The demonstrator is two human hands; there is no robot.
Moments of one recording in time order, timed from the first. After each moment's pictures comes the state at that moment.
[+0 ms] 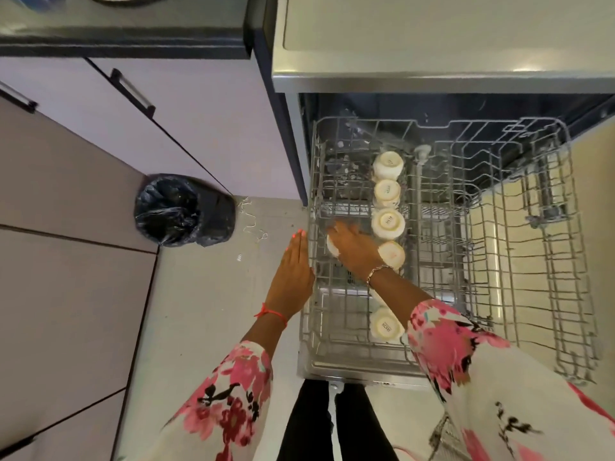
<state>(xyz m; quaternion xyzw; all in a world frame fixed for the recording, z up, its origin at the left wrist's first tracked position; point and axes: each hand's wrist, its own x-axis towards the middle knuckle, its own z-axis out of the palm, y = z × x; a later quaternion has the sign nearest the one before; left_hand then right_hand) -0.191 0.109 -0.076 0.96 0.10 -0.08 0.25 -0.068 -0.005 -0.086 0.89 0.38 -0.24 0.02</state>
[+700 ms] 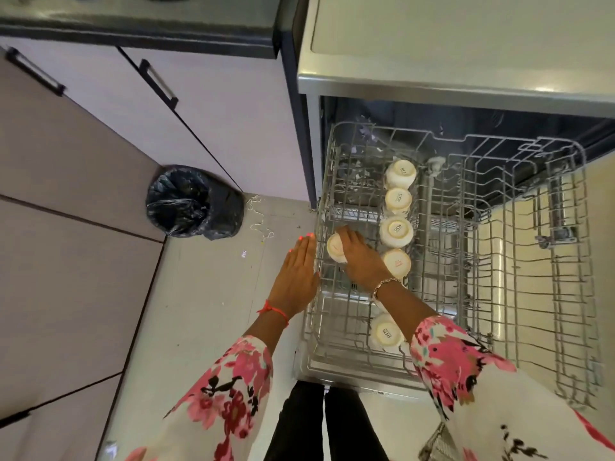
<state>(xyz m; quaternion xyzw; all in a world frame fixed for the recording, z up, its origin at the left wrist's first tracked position) -0.192 0.115 -0.085 0.96 0.11 -0.11 0.24 -0.077 -0.011 -0.101 0.89 0.35 -0.27 -0.12</state>
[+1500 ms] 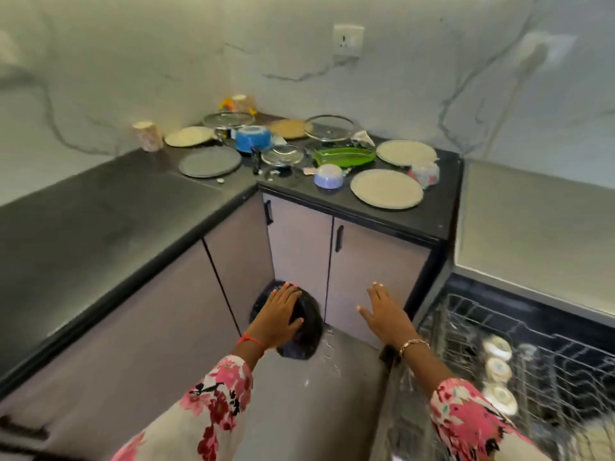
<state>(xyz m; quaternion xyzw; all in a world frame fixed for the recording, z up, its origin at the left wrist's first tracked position) -0.350 0.377 0.098 0.97 0.19 0.02 0.16 -0.177 0.196 0.115 0.89 0.42 -0.13 -0.13</state>
